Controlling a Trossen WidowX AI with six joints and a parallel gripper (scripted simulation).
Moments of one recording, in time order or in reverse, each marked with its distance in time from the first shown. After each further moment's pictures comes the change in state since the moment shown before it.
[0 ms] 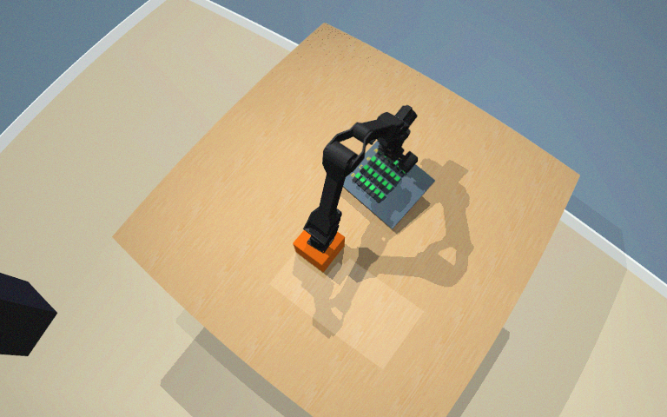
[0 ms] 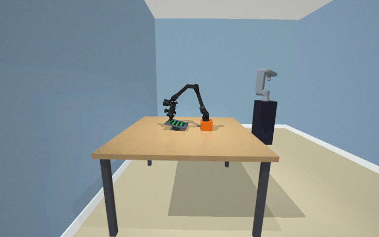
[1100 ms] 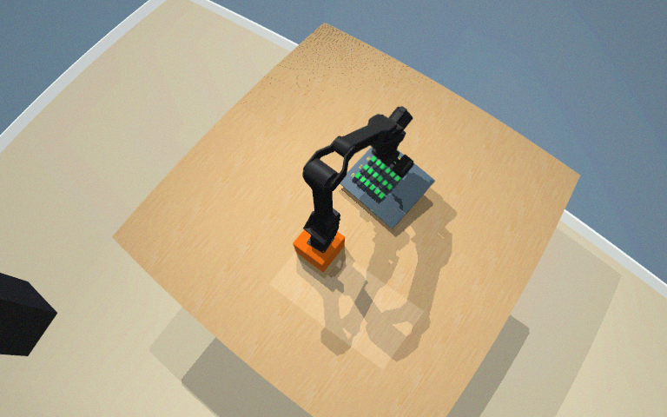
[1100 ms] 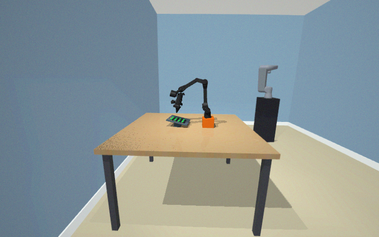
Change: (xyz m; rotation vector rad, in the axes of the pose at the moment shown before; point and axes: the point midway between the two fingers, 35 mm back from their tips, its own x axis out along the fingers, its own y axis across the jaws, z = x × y) arm -0.064 -0.011 -0.038 0.007 -0.025 -0.007
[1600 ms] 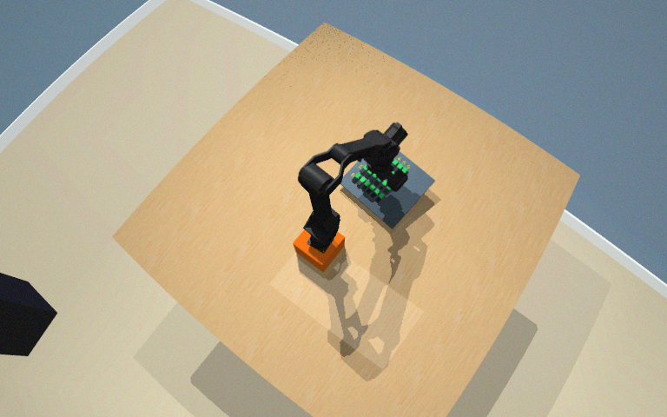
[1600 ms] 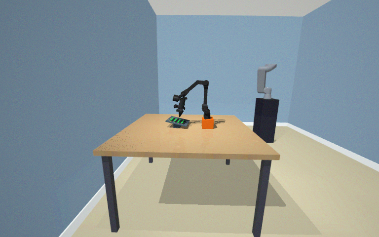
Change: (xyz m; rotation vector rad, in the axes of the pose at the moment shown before) arm 0.028 -0.011 -0.041 0.002 0.021 -0.002
